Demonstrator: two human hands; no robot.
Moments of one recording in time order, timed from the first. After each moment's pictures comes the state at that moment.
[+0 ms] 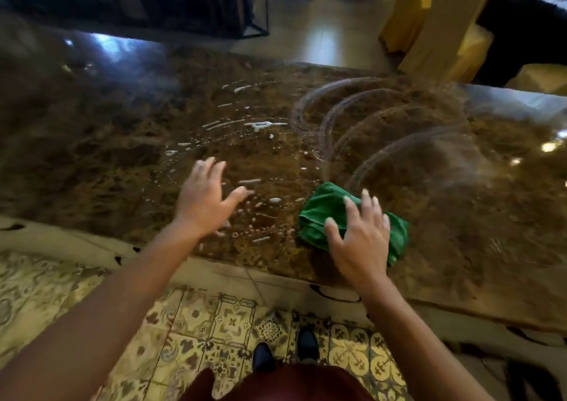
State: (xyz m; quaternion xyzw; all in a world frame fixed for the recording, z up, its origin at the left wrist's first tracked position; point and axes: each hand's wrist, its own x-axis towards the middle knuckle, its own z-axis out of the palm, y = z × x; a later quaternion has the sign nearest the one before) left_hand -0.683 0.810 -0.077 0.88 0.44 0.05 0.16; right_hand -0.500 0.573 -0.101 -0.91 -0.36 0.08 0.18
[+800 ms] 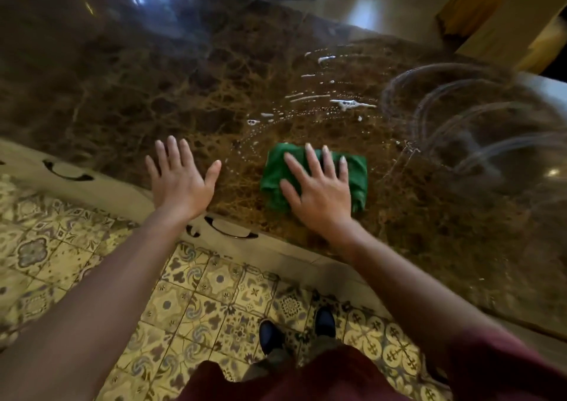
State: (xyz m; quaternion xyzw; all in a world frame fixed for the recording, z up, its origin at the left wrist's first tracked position) left_hand -0.850 0.917 -0.132 0.80 0.59 -0.03 0.07; right_hand -0.618 0.768 -0.124 -0.80 -0.59 0.06 0.05
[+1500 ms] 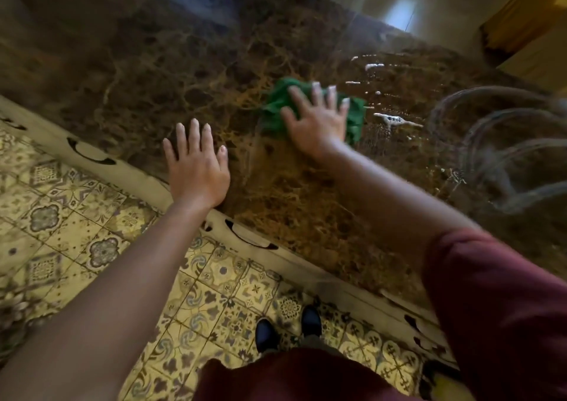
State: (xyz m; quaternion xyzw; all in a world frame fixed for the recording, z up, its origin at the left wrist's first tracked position) left_hand -0.855 0.948 -0.139 0.78 0.62 0.05 0.07; right_hand -0.604 0.954 -0.109 -0.81 -0.58 0.12 0.03
